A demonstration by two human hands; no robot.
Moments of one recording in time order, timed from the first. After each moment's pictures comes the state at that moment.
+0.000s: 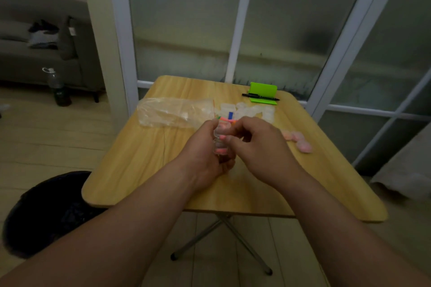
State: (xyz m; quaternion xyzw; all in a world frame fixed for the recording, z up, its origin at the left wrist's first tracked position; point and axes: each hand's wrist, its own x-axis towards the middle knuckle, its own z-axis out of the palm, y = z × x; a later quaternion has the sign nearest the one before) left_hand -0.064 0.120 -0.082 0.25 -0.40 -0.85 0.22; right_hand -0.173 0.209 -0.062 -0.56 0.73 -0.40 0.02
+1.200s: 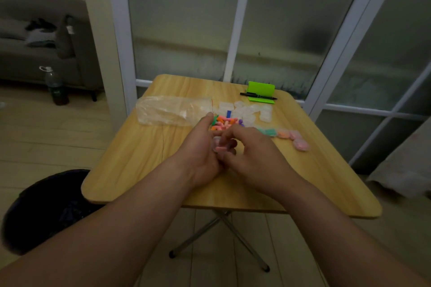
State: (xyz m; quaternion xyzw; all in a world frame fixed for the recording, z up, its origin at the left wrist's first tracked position) left_hand -0.067 0.110 -0.089 0.24 -0.33 -0.89 0.20; right_hand -0.170 0.223 -0.070 -0.63 0.71 -0.32 0.02
